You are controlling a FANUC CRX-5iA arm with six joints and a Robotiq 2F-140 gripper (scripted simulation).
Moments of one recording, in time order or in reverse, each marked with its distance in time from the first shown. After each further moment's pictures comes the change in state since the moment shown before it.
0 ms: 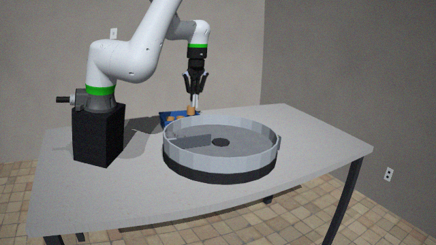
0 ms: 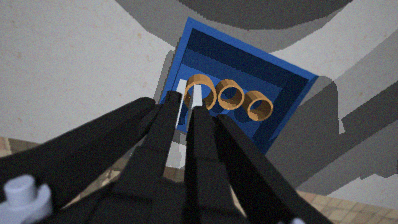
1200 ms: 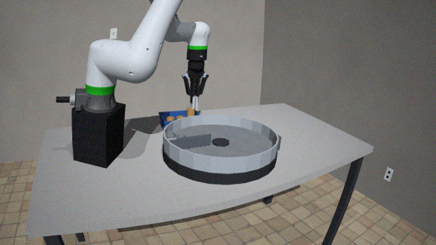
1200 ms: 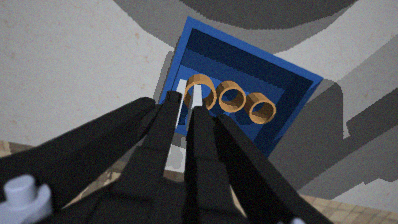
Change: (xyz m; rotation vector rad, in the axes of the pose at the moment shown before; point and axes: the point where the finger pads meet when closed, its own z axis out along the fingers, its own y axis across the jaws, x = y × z) arm 0.000 0.000 0.010 0.000 0.000 0.000
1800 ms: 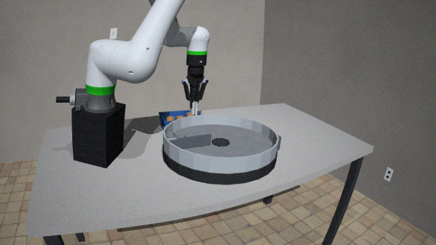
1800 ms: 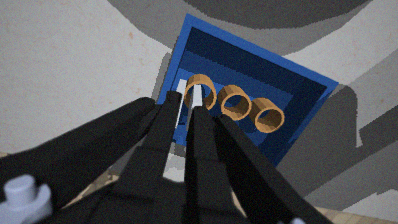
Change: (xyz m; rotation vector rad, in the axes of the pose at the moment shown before) arm 0.000 0.000 0.026 0.000 0.000 0.000
